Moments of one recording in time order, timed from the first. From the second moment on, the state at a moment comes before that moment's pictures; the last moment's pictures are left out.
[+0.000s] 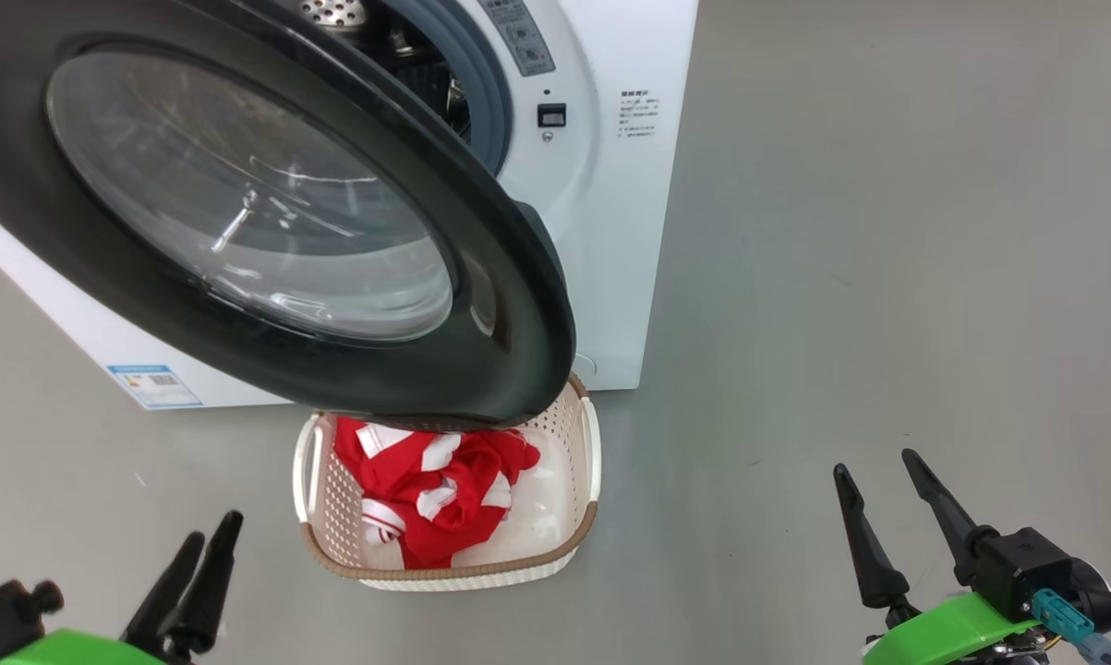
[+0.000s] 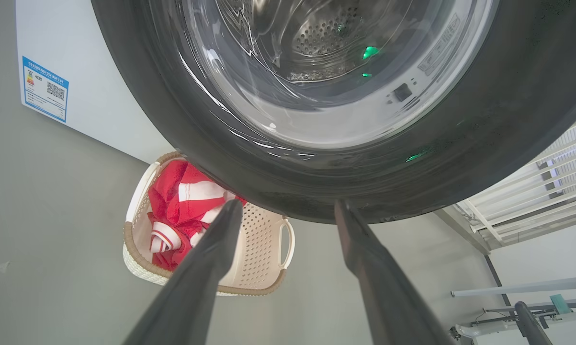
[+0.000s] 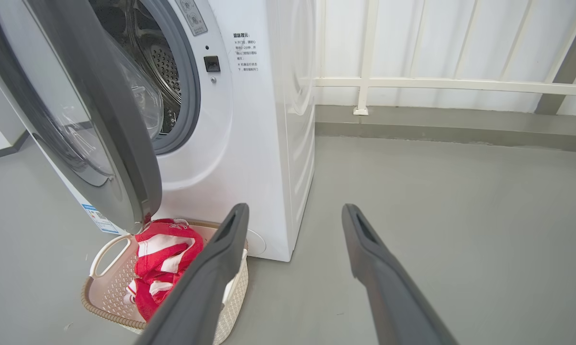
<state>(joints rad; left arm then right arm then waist) -0.16 0.56 -0.43 0.29 -1.38 -0.12 -0.23 0.00 -0.05 0.00 0.24 0.18 0.13 -0.26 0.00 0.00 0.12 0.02</state>
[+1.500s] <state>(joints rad) 0.07 0.16 0.05 0.19 -0.33 -0.12 -0.25 0.06 -0.04 -0.05 0.22 0.18 0.13 -0.26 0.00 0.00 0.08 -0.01</state>
